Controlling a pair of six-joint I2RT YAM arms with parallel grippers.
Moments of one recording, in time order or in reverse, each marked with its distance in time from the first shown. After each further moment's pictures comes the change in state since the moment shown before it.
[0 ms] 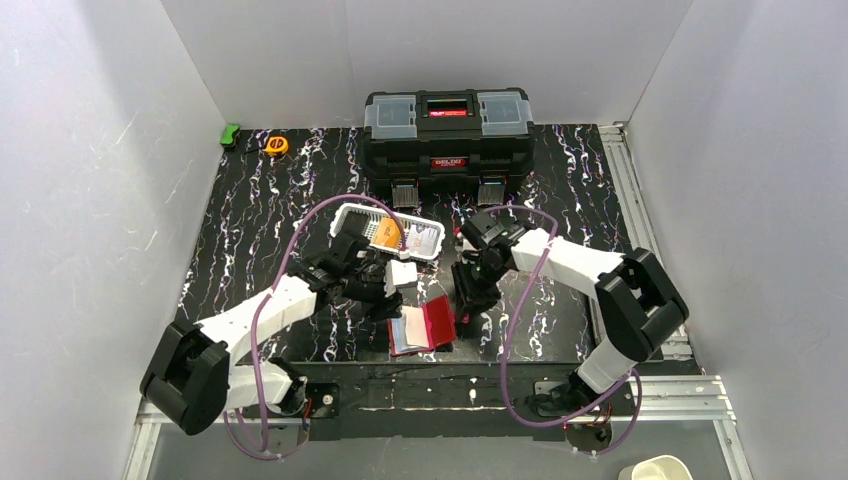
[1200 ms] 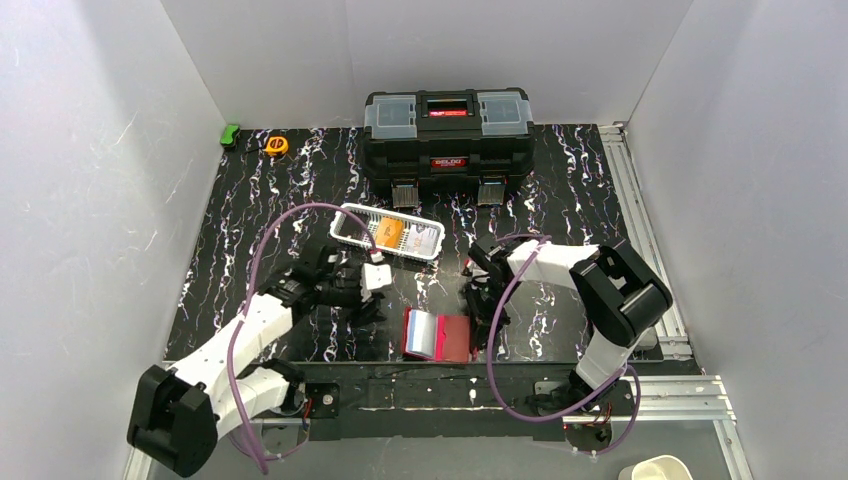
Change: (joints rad) left arm 0.170 -0.235 -0.077 -0.111 0.106 0.064; right arm -0.033 0.073 -0.142 0.023 -0.149 0.008
